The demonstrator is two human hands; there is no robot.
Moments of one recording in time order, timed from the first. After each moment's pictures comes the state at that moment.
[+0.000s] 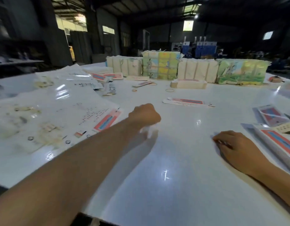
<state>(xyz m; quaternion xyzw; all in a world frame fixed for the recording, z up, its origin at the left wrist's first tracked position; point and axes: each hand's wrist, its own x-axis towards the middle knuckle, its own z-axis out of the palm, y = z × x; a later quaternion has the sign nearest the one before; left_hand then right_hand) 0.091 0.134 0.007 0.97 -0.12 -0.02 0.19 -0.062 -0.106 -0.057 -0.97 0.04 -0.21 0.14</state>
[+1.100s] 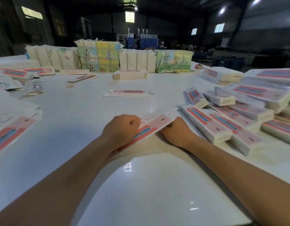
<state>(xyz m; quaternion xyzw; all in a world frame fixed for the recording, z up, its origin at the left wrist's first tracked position) 0.011 0.066 -0.025 0.87 -0.38 0.02 0.32 -0.082 -0.095 -0.037 -0.93 0.06 -0.21 0.28</state>
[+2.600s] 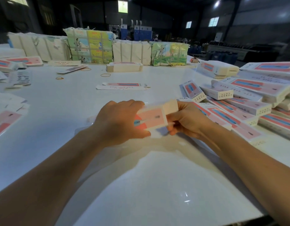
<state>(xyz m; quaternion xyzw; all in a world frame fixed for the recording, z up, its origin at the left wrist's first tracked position) 0.006 0.072 -0.017 0.85 -0.48 0.16 0.12 -0.095 -0.105 -0.012 -0.72 0.15 -0.11 0.67</state>
